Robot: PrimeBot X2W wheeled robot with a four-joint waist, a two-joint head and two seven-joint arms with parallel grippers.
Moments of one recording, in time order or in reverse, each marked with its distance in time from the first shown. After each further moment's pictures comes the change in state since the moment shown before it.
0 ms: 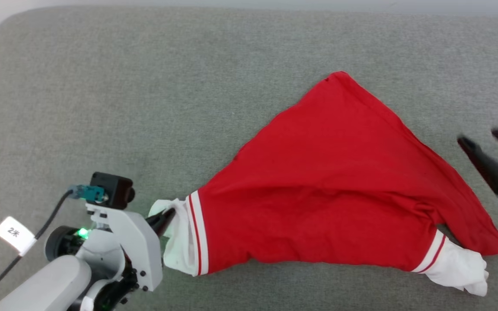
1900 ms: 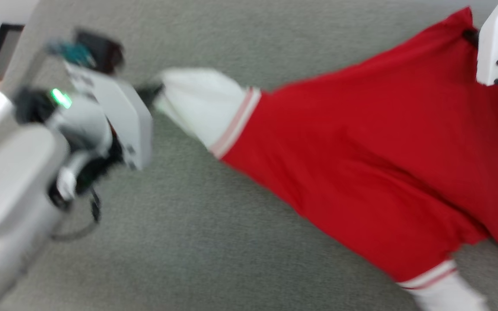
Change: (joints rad) left arm -0.475 -0.077 -0.008 0.215 0.105 -0.120 0.138; right arm -0.904 -0.037 0.610 1.109 0.035 0.000 -0.222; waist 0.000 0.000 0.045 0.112
